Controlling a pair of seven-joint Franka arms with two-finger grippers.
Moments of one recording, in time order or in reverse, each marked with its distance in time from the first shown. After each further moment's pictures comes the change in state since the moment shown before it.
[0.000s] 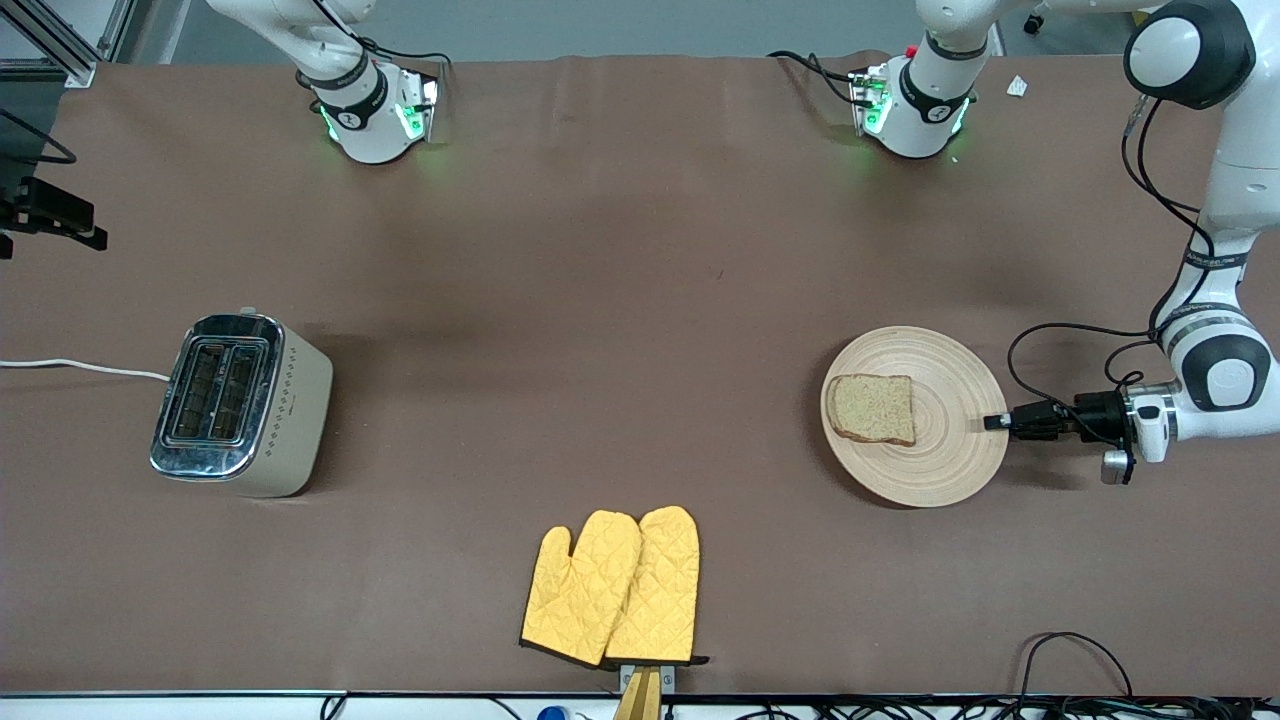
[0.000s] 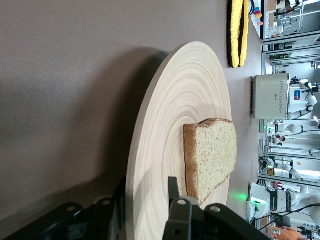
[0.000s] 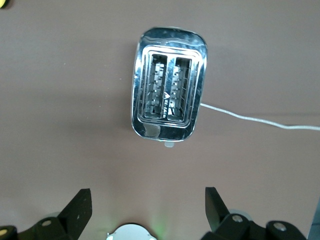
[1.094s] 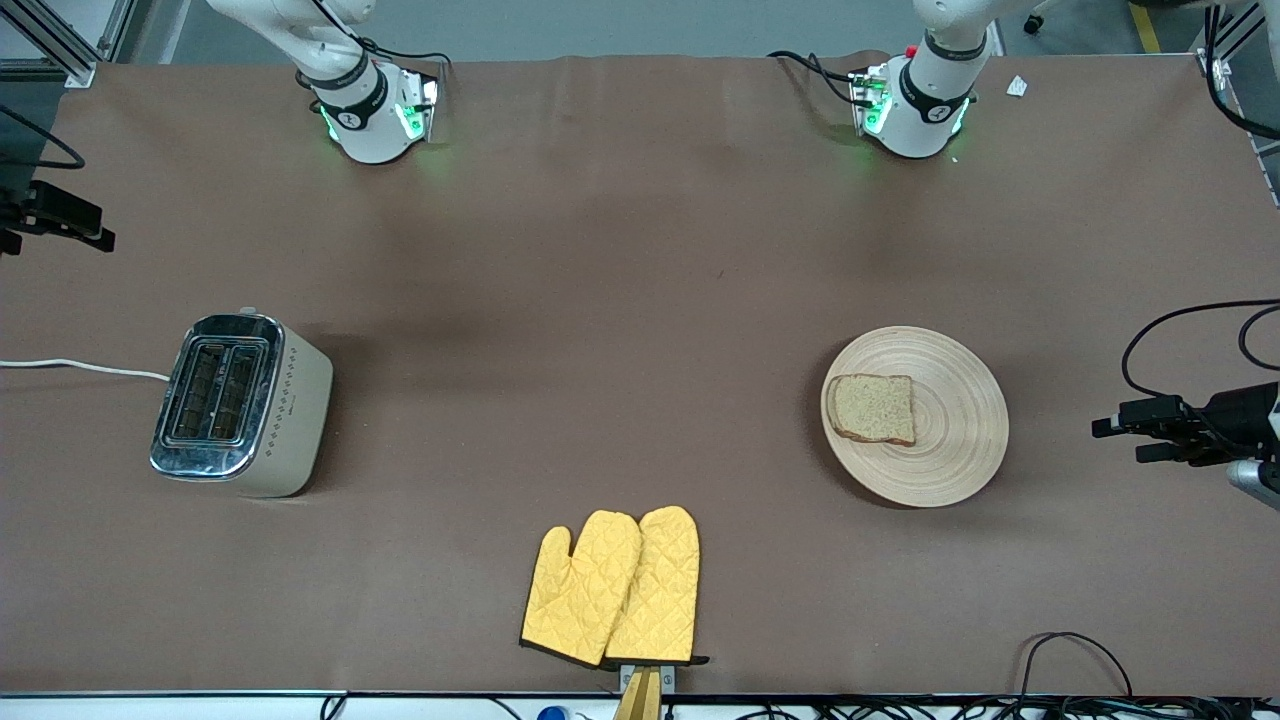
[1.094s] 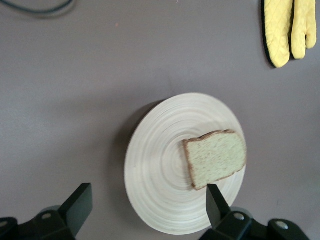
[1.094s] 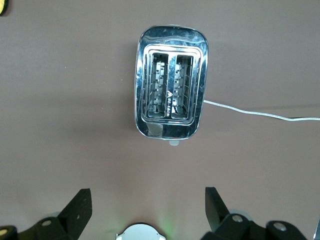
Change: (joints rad) left arm -0.143 -0.355 -0.042 0.192 0.474 -0.014 -0.387; right arm 0.008 0.000 0.022 0.000 0.002 -0.005 0.040
